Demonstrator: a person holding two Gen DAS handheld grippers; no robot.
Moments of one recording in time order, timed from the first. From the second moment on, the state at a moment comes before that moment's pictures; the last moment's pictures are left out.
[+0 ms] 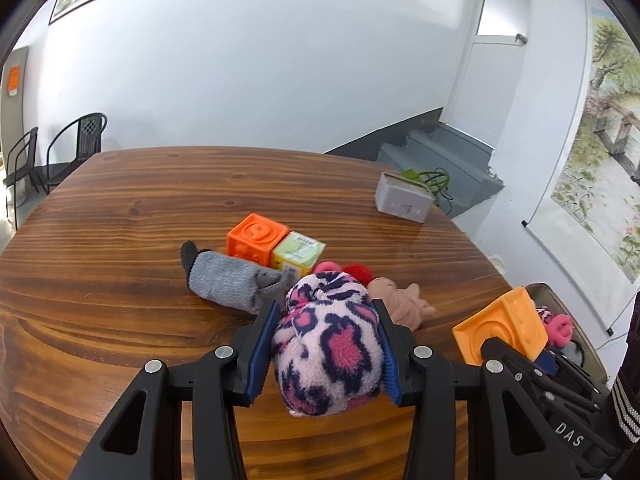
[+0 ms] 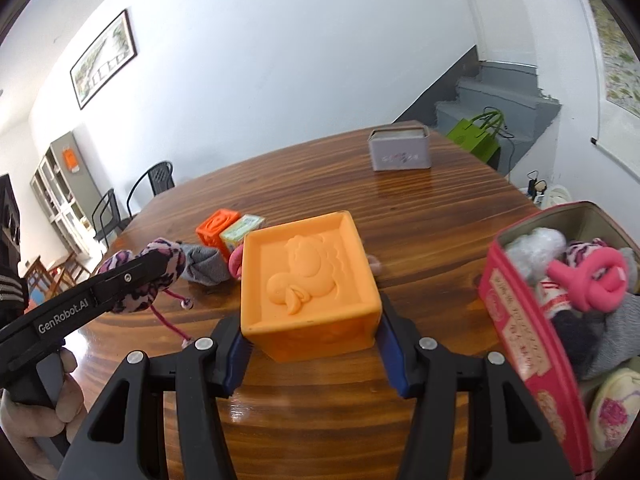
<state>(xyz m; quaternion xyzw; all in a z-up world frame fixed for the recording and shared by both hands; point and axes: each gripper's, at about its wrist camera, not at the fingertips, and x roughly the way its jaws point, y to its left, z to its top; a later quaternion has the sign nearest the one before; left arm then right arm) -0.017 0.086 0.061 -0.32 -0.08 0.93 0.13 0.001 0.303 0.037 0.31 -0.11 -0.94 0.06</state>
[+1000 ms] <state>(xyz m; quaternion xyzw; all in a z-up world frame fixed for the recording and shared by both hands) 0.029 0.322 0.110 -0.29 -0.02 0.88 0.37 0.137 0.510 0.090 0.20 -0.18 -0.95 -0.15</state>
